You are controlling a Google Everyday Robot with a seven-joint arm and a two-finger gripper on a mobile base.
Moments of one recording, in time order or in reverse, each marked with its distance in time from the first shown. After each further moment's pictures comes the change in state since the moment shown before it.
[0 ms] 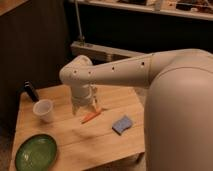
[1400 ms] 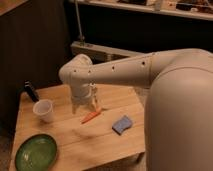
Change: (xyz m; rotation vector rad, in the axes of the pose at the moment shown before) arm -0.014 0.003 -0.012 -0.007 -0.035 -0.026
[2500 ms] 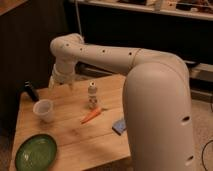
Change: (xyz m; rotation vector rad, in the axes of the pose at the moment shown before) arm -0.087 0.118 -0.038 -0.330 -0.077 -0.309
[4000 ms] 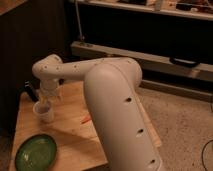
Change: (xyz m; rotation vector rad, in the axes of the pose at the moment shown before) arm -0.013 0.026 0.123 0.089 0.071 -0.076
